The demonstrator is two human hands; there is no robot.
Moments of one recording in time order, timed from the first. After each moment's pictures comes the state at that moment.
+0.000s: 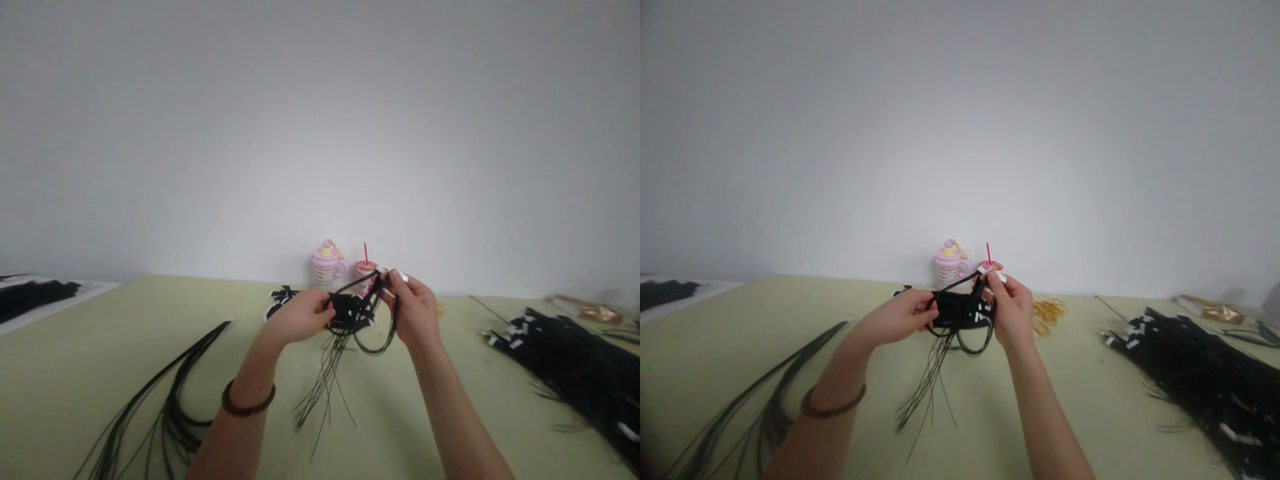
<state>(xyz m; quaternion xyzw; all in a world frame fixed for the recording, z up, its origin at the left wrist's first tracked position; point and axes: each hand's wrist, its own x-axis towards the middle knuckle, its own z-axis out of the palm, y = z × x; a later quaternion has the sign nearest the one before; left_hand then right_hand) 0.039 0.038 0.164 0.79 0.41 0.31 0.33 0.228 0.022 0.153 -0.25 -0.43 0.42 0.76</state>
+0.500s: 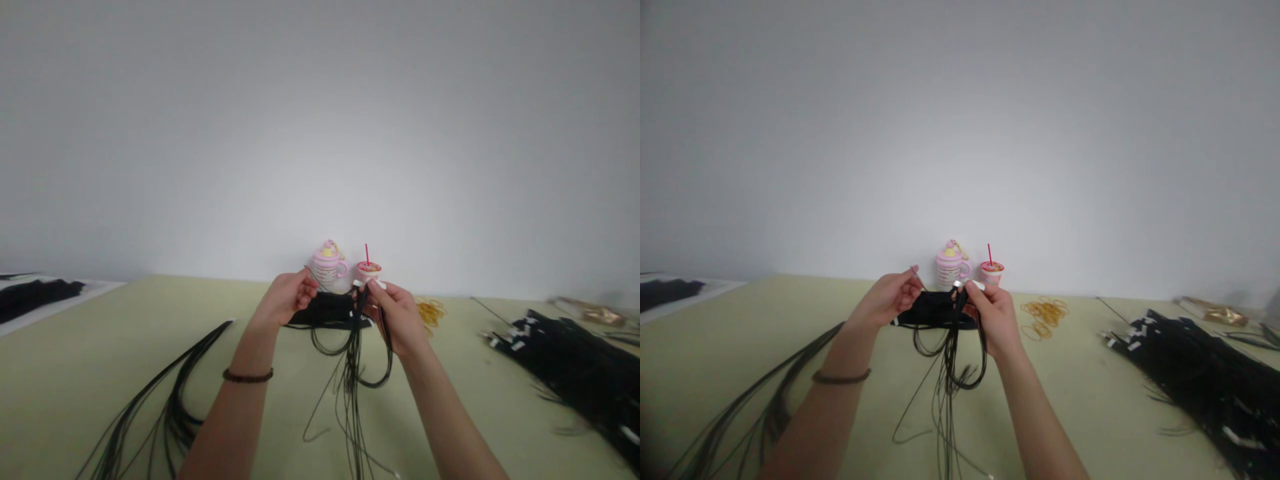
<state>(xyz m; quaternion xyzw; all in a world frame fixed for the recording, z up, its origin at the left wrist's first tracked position) 0.029 0.071 0.167 0.59 0.40 0.47 0.52 0.215 0.016 0.150 -0.26 -0.46 0.51 0.68</state>
